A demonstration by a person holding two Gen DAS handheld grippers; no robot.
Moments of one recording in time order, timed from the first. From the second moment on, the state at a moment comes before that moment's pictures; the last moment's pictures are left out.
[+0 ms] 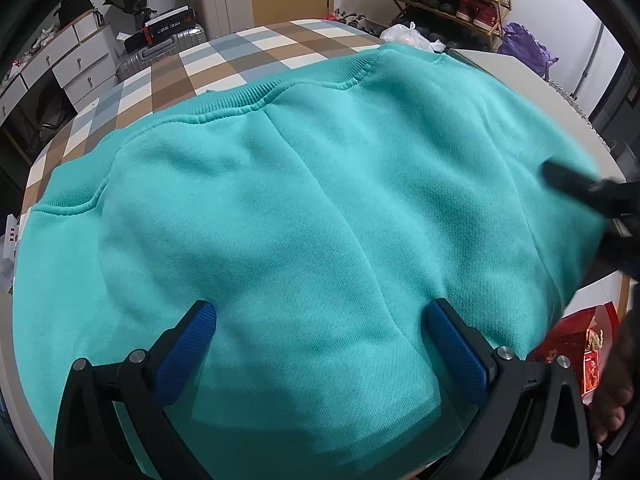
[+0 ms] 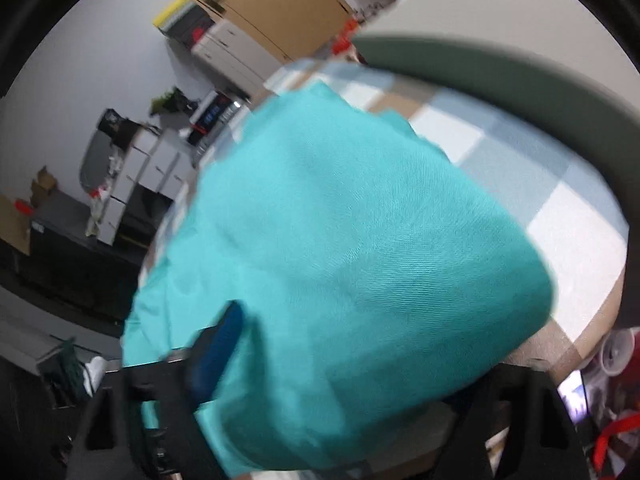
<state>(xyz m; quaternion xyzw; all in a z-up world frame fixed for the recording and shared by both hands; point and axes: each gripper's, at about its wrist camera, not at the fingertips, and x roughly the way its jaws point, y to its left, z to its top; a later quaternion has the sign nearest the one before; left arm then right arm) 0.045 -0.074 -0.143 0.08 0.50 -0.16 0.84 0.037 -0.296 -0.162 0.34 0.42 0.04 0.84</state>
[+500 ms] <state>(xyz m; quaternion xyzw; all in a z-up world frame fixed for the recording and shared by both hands) 0.044 -0.075 -0.143 0.08 0.50 -0.16 0.85 0.036 -0.329 -0.195 0.39 0.43 0.05 0.81</state>
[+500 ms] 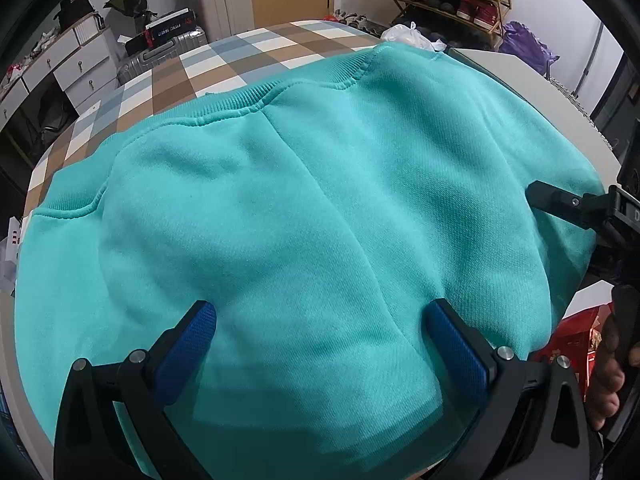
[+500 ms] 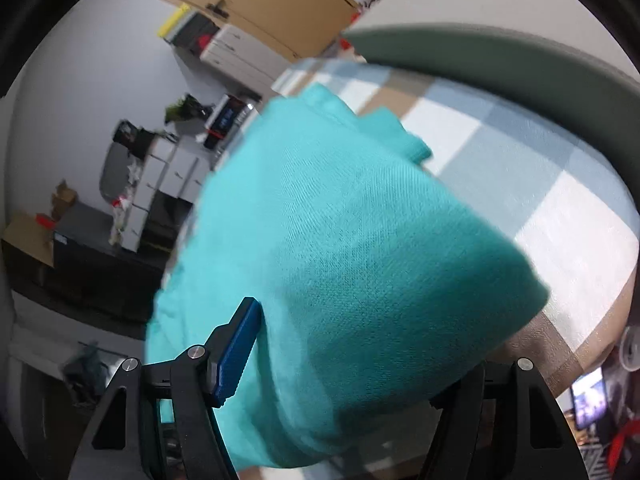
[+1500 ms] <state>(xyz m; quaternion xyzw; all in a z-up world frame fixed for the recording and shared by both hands) 0.102 -0.133 -0.099 0.04 0.47 -0.18 0.87 0.052 -0.340 -0.118 0.08 0.35 0.05 0.93</state>
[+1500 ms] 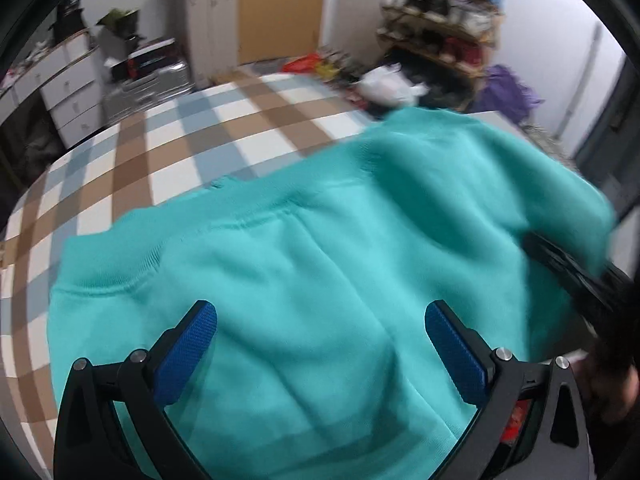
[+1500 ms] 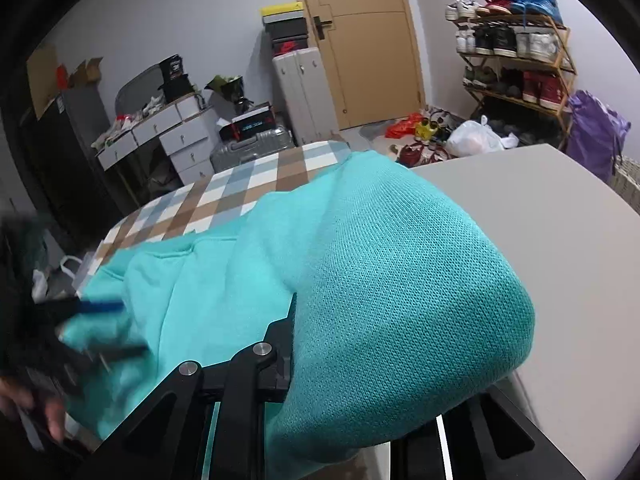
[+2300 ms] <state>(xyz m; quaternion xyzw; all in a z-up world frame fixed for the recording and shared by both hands) 0.095 -0.136 -0.121 0.10 0.55 -0.10 0.82 0.051 -0.349 -0.120 0.09 0.35 0.09 0.93</state>
